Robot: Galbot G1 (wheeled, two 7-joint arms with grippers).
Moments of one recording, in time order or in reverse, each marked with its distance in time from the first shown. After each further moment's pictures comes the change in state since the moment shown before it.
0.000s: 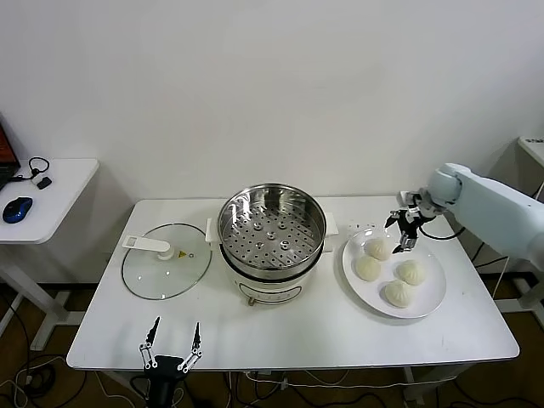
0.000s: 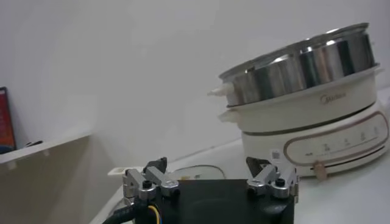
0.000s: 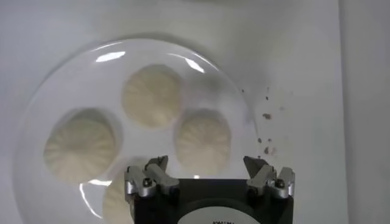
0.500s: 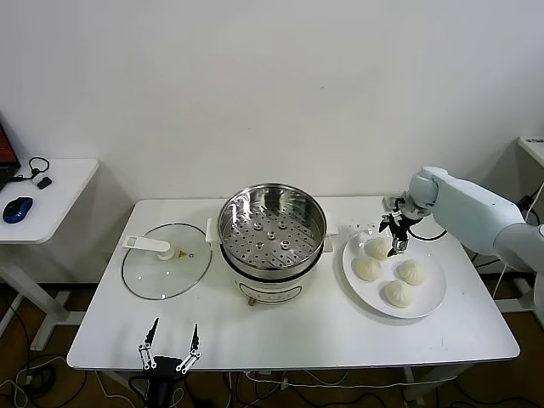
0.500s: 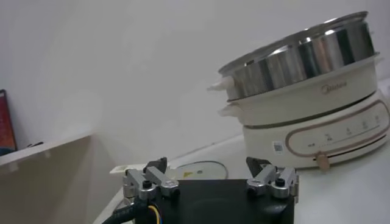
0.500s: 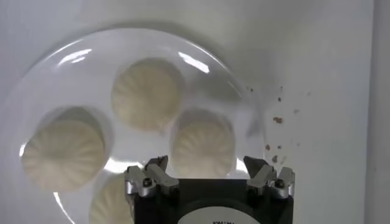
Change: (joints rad) left arm -0.011 0.000 -0.011 0.021 0.026 -0.008 0.000; right arm -0.036 0.077 -0.003 -0.105 -0.052 0.006 0.001
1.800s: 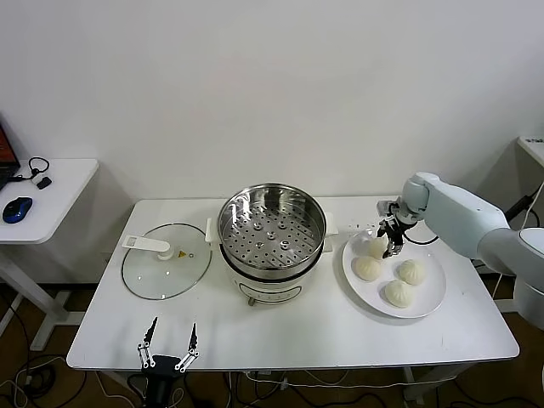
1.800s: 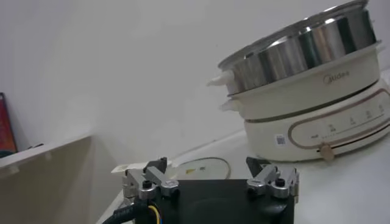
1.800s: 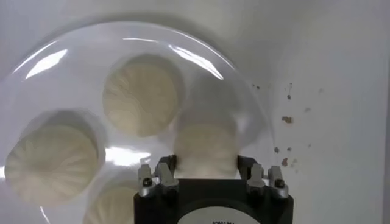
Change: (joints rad) left arm -0.015 0.000 -0.015 0.016 0.022 -0.002 -0.002; right arm 0.001 0.014 0.009 -0.012 -0.004 -0.003 -0.007
